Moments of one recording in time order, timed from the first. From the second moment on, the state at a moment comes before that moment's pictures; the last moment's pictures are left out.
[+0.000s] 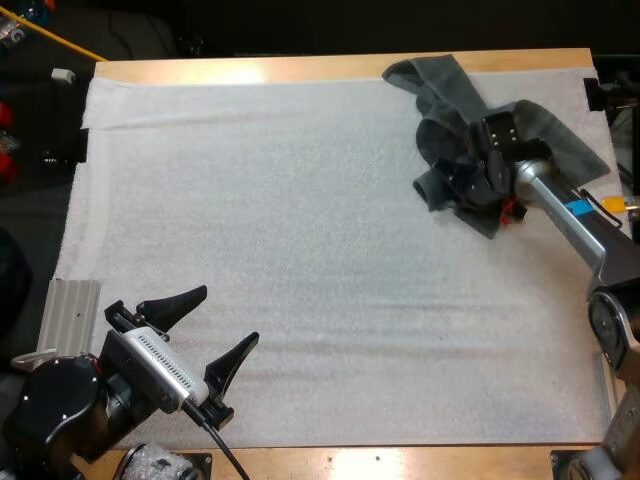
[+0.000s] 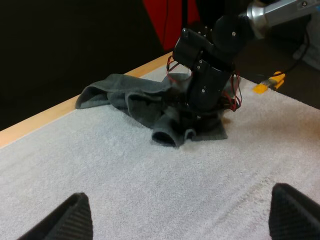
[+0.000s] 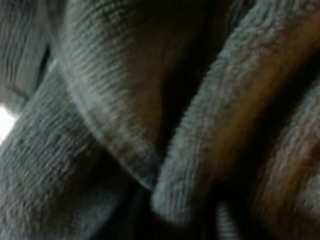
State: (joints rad) left arm -0.41 0.38 -0.89 0.93 0.31 -1.67; right arm 0.26 1.99 -1.37 0.71 -0.05 -1.14
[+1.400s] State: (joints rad) left arm -0.41 0.38 -0.89 0.93 0.31 -1.67; right arm 0.65 1.18 -1.28 1.15 0.08 -1.34
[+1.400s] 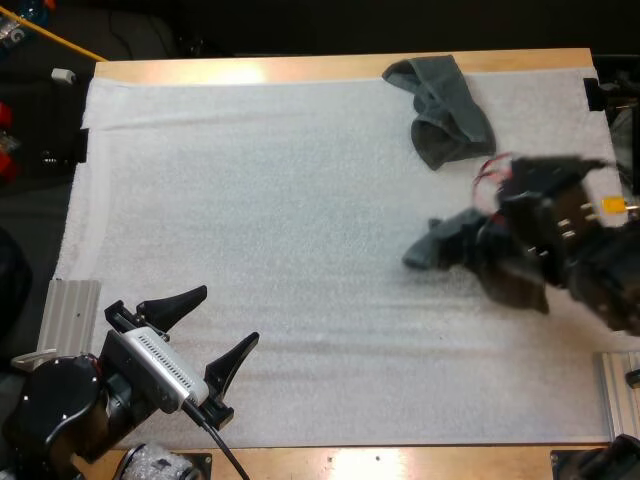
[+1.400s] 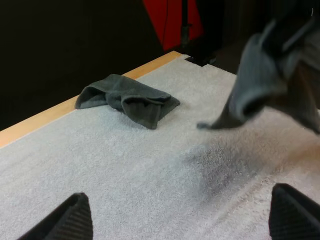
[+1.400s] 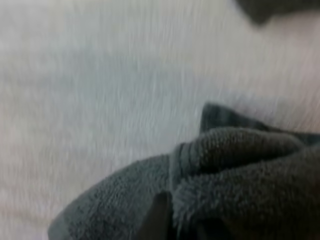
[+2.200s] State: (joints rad) left arm -0.41 0.38 -0.89 0.93 0.31 -1.67; right arm 0.98 1.51 -1.12 0.54 -0.22 -1.04
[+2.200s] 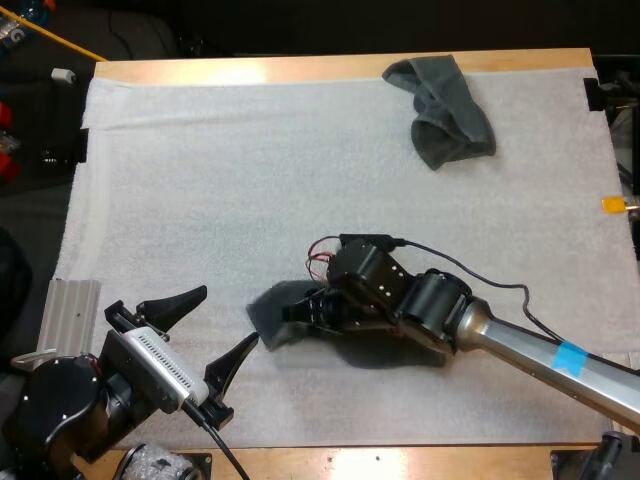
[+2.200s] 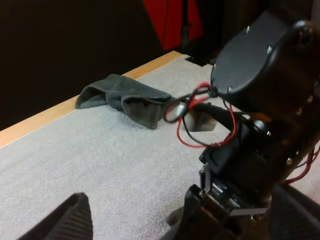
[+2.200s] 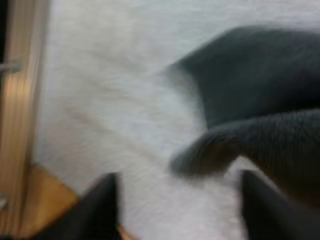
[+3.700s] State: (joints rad) left arm -0.41 0.38 -0.89 1.20 0.31 -1.68; right arm 0.72 1.47 -0.76 0.87 -0.17 -1.28
